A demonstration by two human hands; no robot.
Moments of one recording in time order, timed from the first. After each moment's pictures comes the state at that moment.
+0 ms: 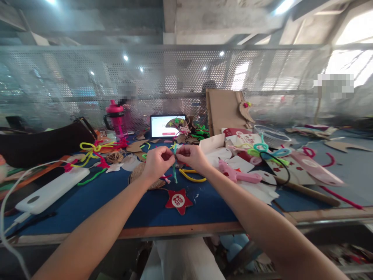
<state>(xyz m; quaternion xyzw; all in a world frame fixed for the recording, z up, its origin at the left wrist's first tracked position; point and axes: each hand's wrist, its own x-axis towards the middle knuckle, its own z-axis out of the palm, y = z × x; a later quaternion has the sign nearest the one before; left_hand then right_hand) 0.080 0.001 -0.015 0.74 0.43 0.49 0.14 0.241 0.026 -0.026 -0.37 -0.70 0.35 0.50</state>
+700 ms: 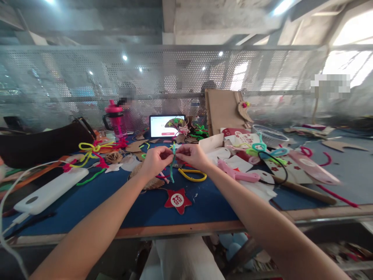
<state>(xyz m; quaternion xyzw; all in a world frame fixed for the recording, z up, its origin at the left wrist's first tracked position) 0.071 0.017 -0.023 0.76 0.39 0.47 0.22 0.248 0.026 -0.023 -0.33 -0.74 0.35 0.47</state>
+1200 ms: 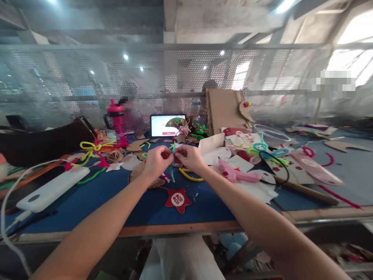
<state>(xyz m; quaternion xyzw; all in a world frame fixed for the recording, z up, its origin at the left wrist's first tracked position) 0.080 0.010 -0.024 0.73 0.45 0.49 0.14 0.236 0.033 -0.037 -0.41 -0.75 0.20 0.48</state>
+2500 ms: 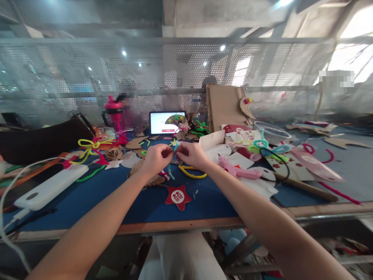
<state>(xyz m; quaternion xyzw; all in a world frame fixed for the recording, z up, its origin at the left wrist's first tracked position) 0.074 0.015 -0.022 0.80 0.41 0.44 0.05 0.248 0.028 -0.026 -0.37 -0.83 0.08 0.41</state>
